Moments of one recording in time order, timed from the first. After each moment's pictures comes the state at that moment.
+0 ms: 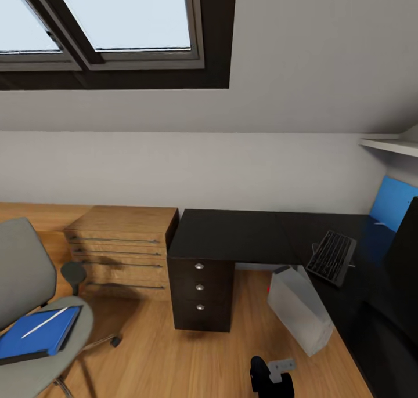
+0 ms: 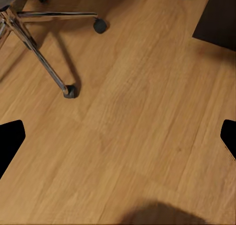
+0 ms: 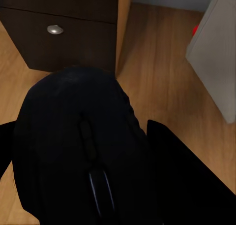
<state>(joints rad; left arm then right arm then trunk) -0.22 -0.01 0.14 -0.22 0.13 -0.38 0.19 -0.48 0.07 0.14 0.02 0.00 -0.48 -0.06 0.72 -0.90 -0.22</state>
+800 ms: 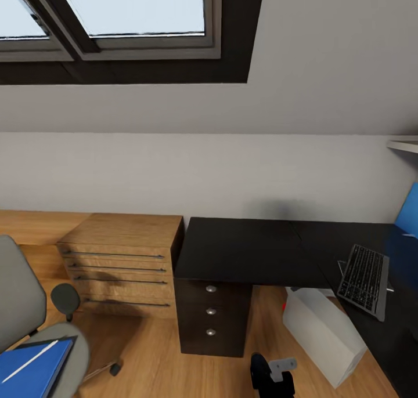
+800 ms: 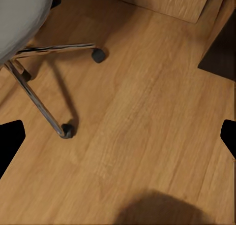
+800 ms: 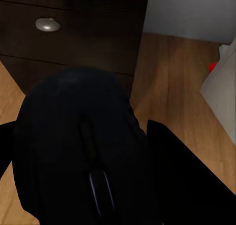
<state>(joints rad) -0.22 -0.01 0.13 -0.22 0.12 -0.38 0.19 -0.48 0.06 0.14 0.02 0.00 -0.53 -0.06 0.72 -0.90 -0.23</state>
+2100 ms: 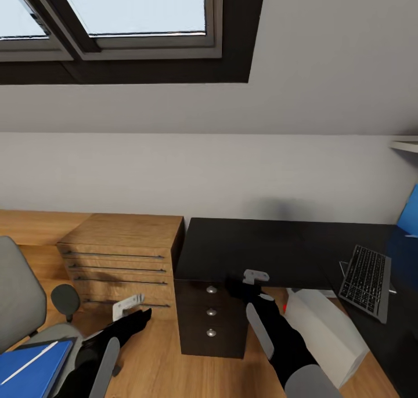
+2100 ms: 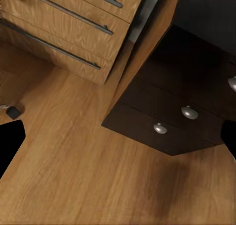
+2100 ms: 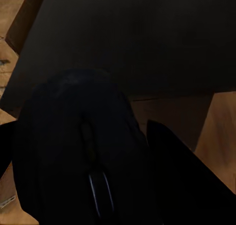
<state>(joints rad) -0.20 -0.10 0.13 -1.35 0.28 0.62 0.19 -0.52 0.16 0.16 -0.92 -0.28 0.36 -0.20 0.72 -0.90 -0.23</state>
